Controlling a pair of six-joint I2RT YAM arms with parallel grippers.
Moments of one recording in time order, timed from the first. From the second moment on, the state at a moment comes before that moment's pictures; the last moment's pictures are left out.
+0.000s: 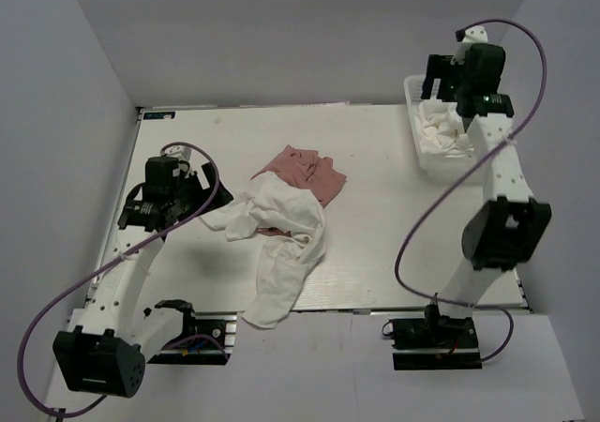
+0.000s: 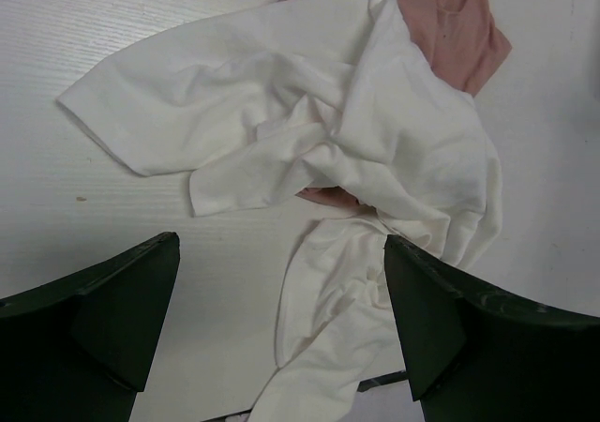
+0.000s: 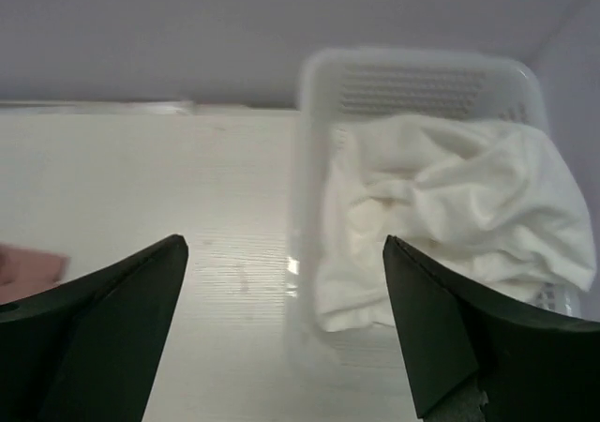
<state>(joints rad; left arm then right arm) -0.11 1.02 0.93 -0.66 0.19 -0.45 -0.05 1.83 1.85 -0.43 -0.05 -0.03</state>
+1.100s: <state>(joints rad) -0.11 0.84 0.84 -0.70 0.19 -0.43 0.96 1.62 1.09 -0.26 0.09 0.21</state>
